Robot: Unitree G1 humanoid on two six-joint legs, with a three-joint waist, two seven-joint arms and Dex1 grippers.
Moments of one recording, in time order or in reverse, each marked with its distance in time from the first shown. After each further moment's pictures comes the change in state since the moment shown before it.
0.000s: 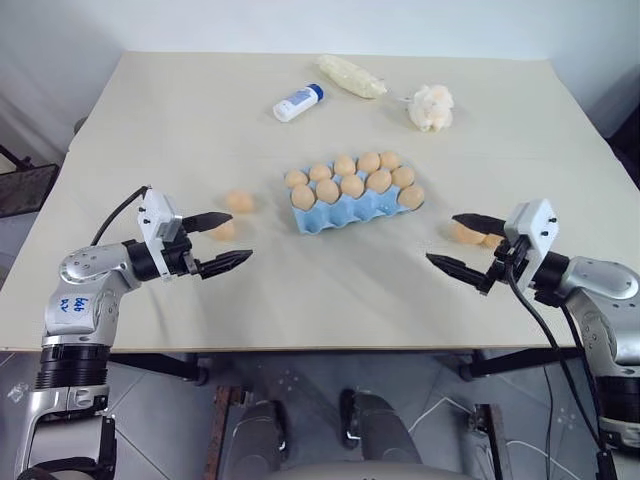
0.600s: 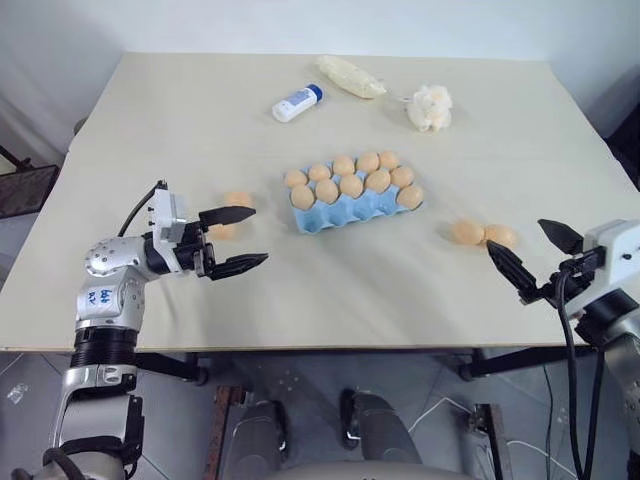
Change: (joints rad) left arm -0.134 -0.099 -0.006 0.198 -0.038 -0.174 -0.230; right arm 0.327 0.123 -0.315 -0.430 0.123 0.255 -0.414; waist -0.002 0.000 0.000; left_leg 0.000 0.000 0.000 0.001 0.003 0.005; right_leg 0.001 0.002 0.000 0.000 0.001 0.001
